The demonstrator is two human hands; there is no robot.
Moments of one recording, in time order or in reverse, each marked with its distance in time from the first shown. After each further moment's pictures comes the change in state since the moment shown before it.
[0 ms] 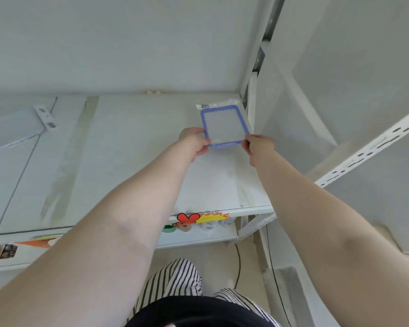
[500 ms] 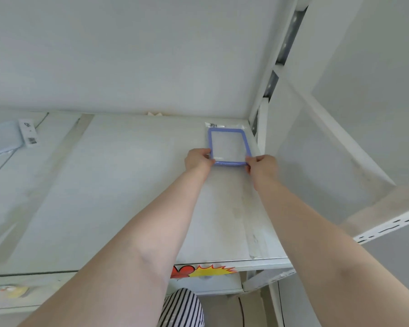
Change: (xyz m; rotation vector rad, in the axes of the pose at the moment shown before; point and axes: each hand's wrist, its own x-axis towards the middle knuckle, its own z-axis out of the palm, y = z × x) left_hand 0.110 -0.032 0.026 0.235 0.230 0.253; right_hand 0.117 0.038 0.029 -0.490 0.021 -0.345
